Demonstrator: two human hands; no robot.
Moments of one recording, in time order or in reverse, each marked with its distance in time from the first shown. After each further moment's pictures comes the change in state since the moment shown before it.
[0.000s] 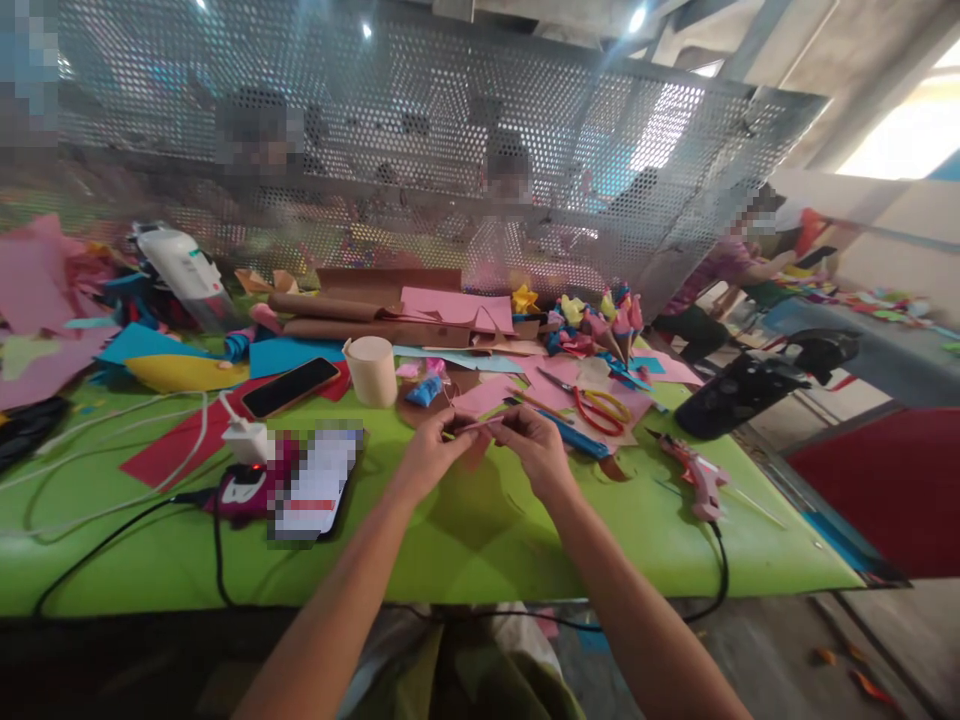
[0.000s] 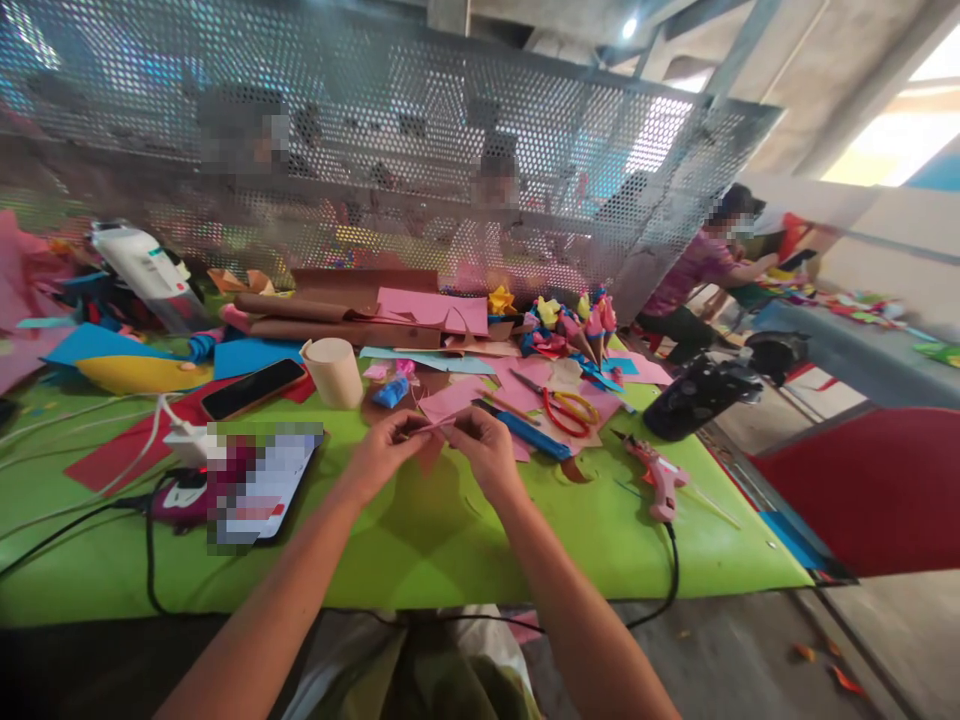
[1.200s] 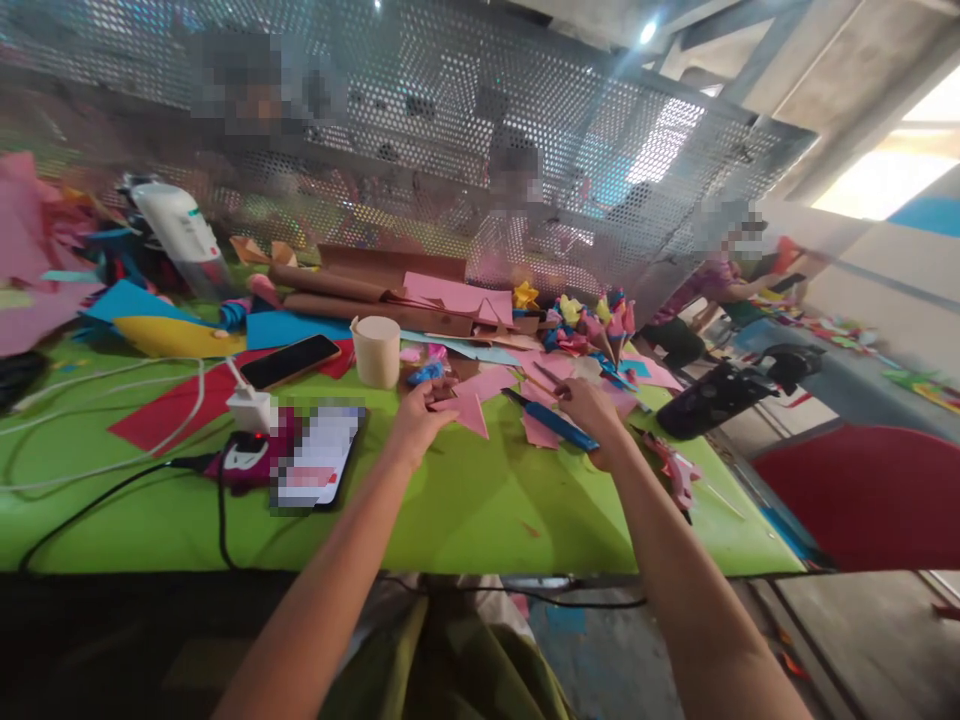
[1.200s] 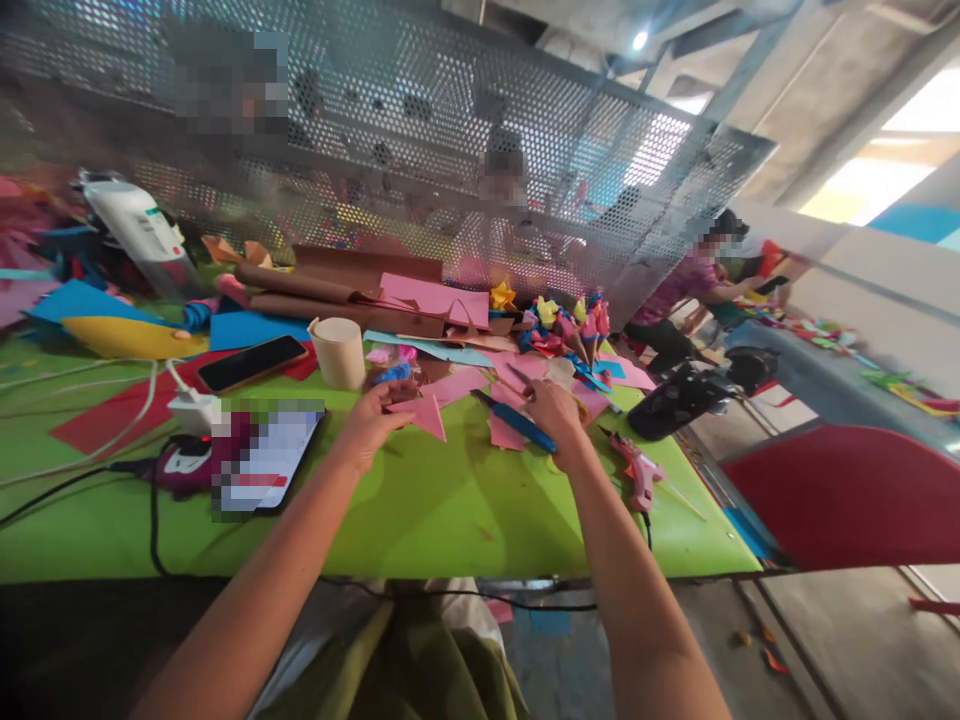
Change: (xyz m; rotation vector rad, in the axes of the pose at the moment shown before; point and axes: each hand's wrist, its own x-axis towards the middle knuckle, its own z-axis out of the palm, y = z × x) left_hand 0.008 -0.011 -0.008 -0.334 0.208 -0.123; right_hand 0.068 -0.002 -0.119 -1.230 0.037 0.090
